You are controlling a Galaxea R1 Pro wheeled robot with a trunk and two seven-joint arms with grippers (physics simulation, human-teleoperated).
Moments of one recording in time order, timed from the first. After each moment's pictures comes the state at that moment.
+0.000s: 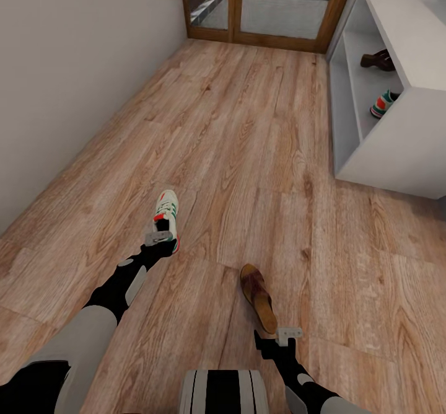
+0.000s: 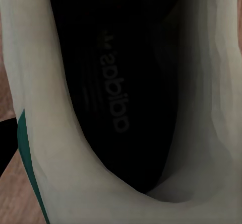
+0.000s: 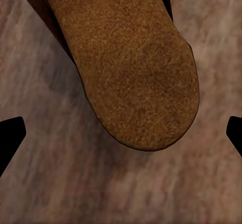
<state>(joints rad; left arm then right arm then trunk) -0.86 0.01 0.02 -0.59 0.15 0.09 -0.17 -0.61 0.10 0.00 -0.04 -0.02 -0.52 0.06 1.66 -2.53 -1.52</state>
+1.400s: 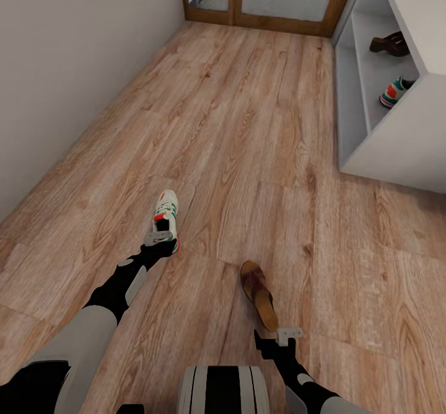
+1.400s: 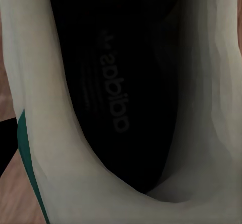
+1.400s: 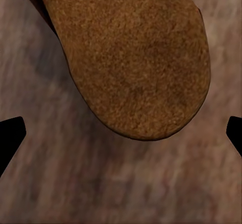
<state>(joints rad) -0.86 0.01 0.02 -0.59 0.15 0.09 -0.17 -0.61 0.10 0.00 -0.04 -0.02 -0.52 0.06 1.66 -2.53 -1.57</state>
